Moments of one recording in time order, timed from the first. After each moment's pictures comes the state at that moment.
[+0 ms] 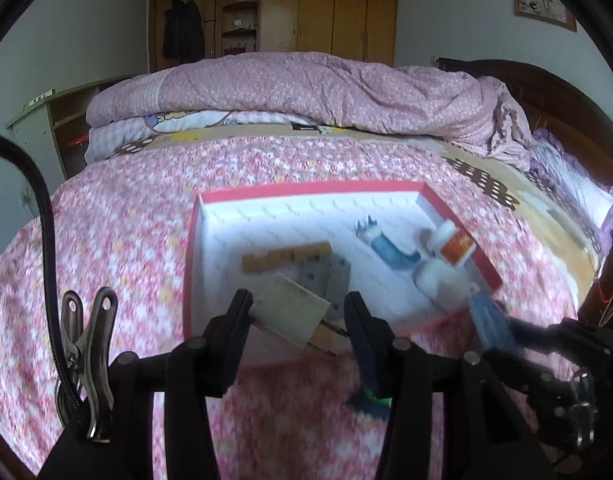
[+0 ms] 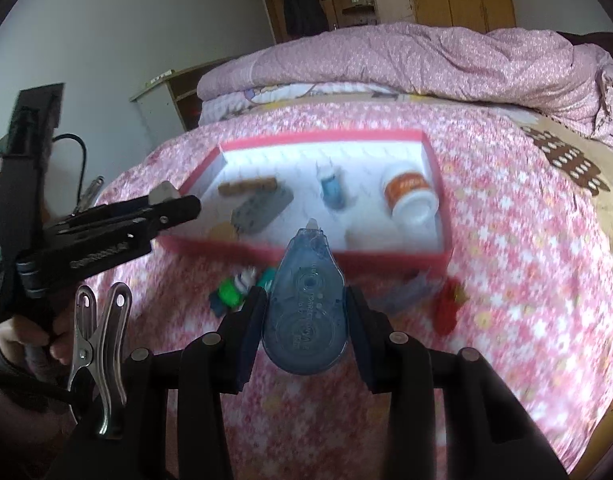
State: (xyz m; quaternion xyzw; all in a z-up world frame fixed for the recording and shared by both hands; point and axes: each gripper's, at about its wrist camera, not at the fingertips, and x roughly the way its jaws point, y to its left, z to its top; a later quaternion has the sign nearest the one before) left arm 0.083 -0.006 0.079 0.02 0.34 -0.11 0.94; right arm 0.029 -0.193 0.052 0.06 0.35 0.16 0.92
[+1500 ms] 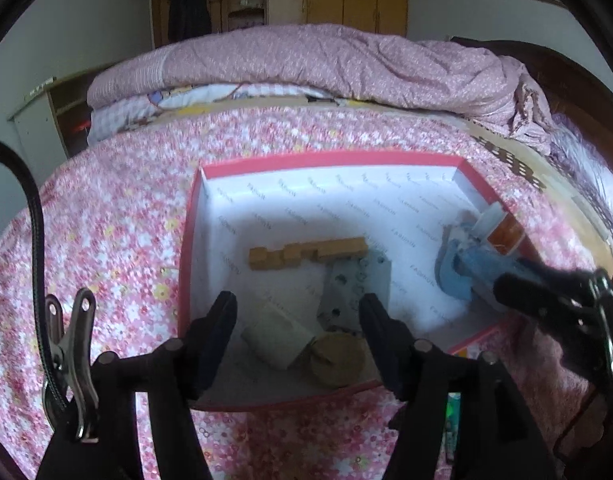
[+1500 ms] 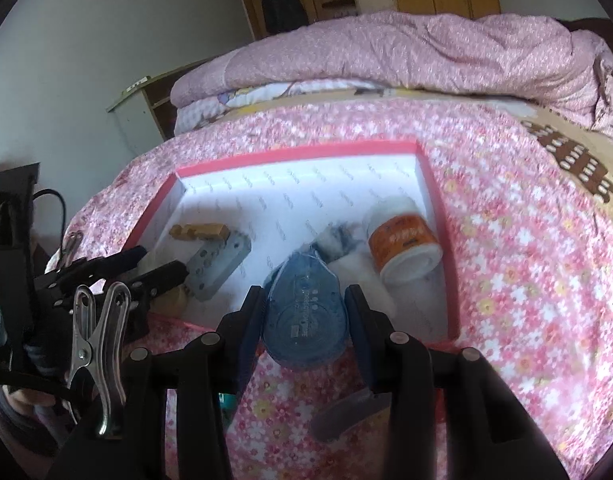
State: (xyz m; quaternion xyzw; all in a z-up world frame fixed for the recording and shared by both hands) left arm 0.111 -0.004 0.052 0.04 0.37 -0.09 0.92; right arm 0.087 -0.194 0.048 0.07 0.35 0.13 0.92
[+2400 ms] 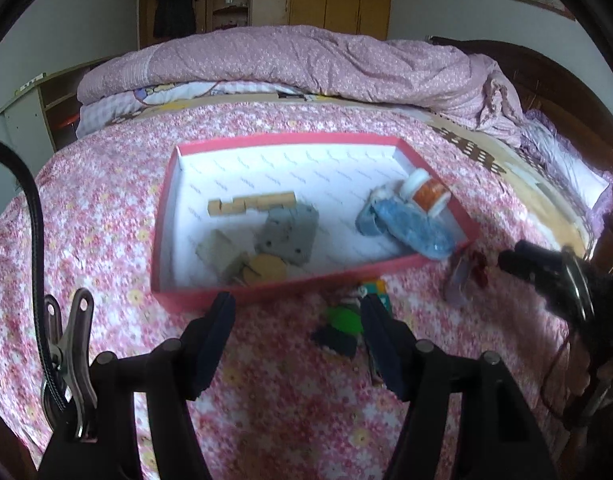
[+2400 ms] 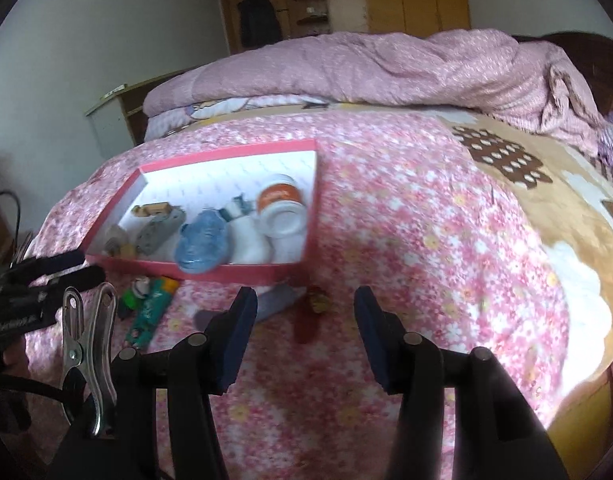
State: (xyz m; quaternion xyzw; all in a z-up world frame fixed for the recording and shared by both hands) left arm 0.042 -0.023 0.057 0.03 0.38 -0.12 0.92; right arm 0.031 -0.271 0.037 0.06 0.35 0.07 0.93
